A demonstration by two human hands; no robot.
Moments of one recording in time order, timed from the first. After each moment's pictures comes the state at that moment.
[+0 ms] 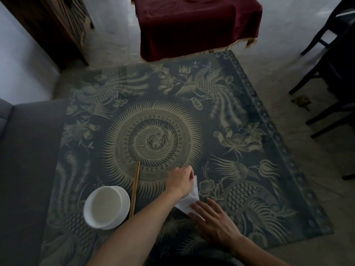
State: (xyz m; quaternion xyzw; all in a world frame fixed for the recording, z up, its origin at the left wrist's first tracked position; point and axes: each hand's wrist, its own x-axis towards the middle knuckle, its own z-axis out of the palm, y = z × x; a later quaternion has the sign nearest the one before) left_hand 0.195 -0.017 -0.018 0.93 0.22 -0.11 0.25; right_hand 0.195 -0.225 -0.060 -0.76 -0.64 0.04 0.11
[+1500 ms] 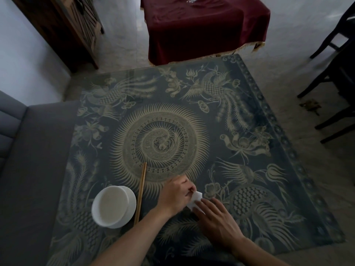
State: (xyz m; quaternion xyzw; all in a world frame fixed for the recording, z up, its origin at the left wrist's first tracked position) left_hand 0.139 -0.007 -0.010 0.95 0.10 0.05 0.28; right_hand 0.192 -0.215 -0.064 -0.78 -0.61 0.01 0.14
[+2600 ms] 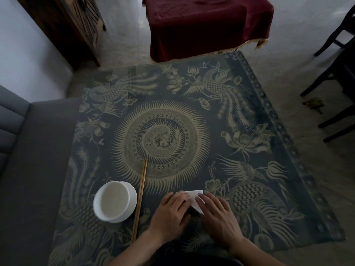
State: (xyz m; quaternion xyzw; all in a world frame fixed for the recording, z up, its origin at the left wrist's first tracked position) left_hand 0.064 -0.035 -0.047 0.99 0.04 0.01 0.16; right_hand 0.187 -0.214 -0.046 -0.83 -0.54 0.05 0.16
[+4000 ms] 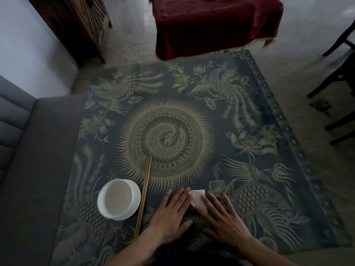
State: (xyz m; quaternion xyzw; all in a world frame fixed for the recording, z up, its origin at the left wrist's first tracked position) left_hand 0.055 -0.023 -0.058 0.99 0.04 -0.13 0.07; right_hand 0.198 -0.227 -0.060 -0.77 -0.62 0.14 -0.02
